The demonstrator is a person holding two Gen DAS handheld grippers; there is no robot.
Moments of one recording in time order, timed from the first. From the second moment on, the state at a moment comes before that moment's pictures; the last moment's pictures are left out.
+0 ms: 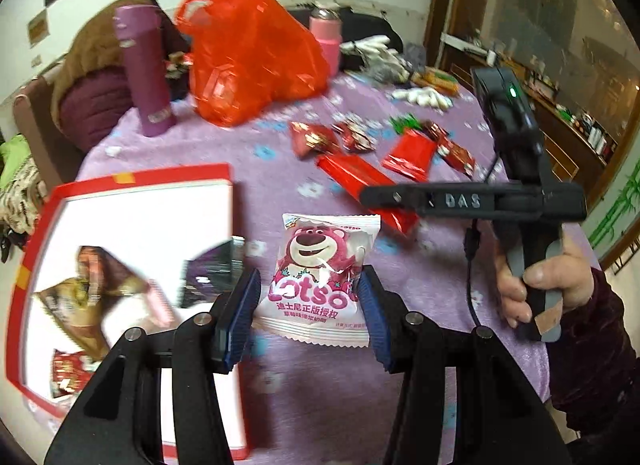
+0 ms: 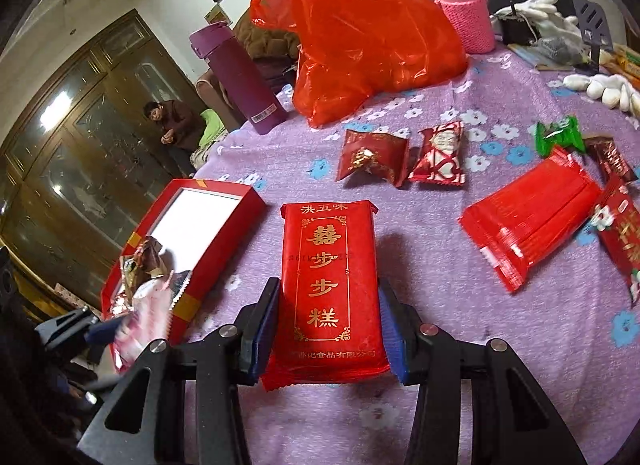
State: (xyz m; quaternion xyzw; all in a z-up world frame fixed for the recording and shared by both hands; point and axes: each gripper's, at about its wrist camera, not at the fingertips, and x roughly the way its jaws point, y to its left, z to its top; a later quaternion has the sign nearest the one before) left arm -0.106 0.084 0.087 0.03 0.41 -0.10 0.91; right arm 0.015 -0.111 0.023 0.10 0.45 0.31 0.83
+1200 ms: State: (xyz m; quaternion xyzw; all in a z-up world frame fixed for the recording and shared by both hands) left arm -0.065 0.259 0.051 -0.01 0.45 0.13 0.89; right arm 0.019 0.118 0.025 -0.03 0.47 0.35 0.81
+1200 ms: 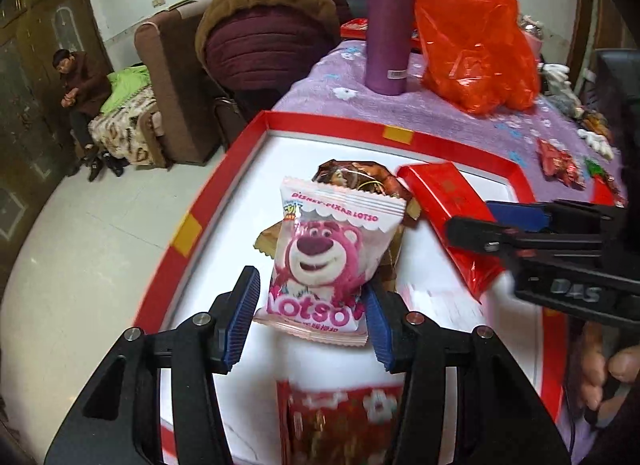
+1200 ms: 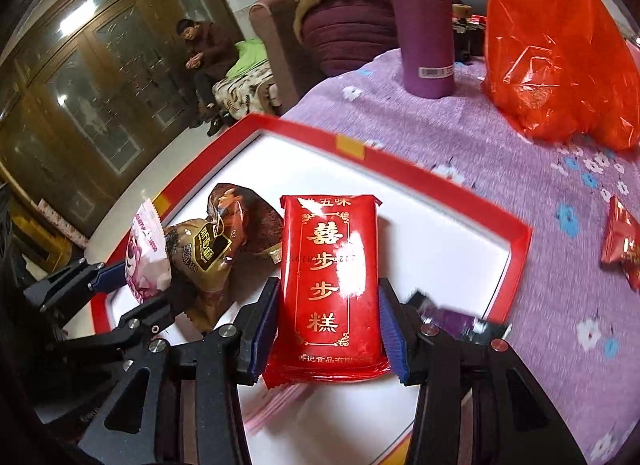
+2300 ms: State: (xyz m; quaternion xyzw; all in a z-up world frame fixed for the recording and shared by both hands) left arm -0.023 -0.002 0.078 0.18 0.43 -0.08 0.88; right arm 0.080 -0.290 0.030 0.21 0.41 0.14 0.88
